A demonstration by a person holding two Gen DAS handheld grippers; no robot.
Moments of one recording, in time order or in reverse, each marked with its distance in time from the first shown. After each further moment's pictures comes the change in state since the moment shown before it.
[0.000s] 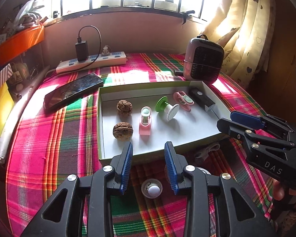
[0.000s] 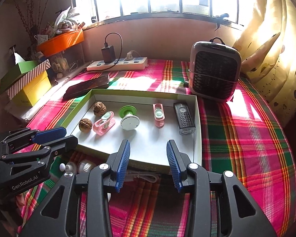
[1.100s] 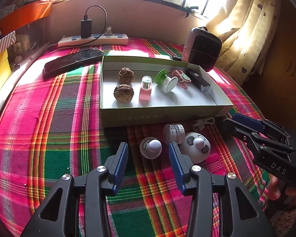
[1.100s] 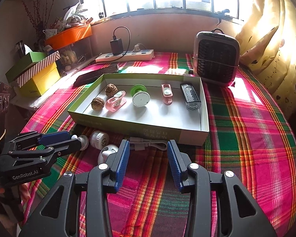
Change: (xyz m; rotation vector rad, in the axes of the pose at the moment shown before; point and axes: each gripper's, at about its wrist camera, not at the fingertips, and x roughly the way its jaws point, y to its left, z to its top) left arm -0.004 0.013 -0.044 -0.087 0.054 -0.076; right arm -0.015 0.010 -0.038 0.001 0.014 0.041
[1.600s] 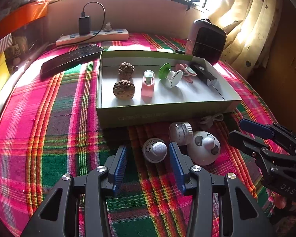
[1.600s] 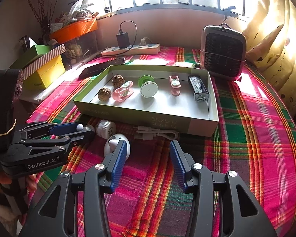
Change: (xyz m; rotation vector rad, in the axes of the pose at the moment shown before) left arm 0.016 -0.002 0.003 0.029 0.030 0.035; right arm 0.004 0.008 -0.009 -0.024 0.033 0.034
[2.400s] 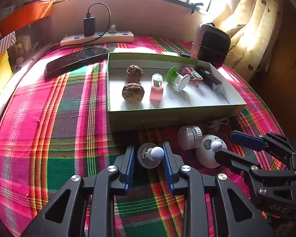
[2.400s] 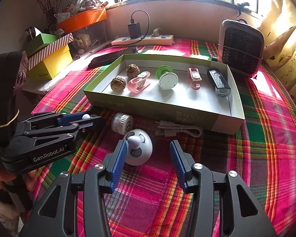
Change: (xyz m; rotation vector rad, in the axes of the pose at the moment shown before) left arm 0.000 0.012 0.002 -0.015 -0.020 0.013; right arm 0.019 0.023 0.000 -0.030 0.062 0.052
